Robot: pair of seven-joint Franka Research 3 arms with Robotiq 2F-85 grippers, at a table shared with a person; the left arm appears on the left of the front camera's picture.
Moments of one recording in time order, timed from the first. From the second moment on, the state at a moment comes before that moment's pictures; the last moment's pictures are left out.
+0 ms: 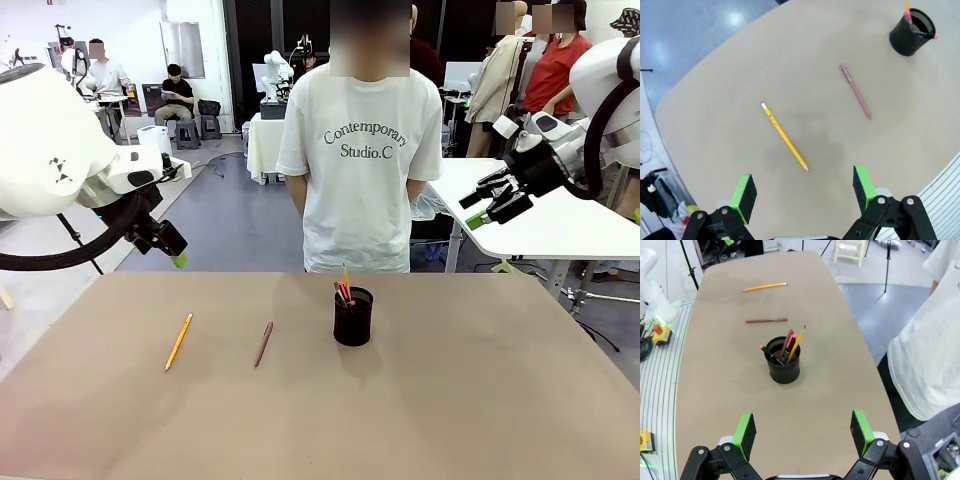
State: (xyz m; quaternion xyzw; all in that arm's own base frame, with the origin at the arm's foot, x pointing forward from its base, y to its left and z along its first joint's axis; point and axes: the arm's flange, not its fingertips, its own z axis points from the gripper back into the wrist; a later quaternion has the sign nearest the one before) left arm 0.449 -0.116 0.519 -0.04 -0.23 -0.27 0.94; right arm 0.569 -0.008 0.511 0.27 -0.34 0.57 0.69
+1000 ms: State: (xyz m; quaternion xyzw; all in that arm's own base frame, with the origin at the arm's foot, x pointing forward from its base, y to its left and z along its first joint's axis) left arm 0.499 -0.171 0.476 0.00 -0.15 -0.18 0.97; right arm 0.569 -0.008 0.511 0.27 -0.34 0.57 0.69
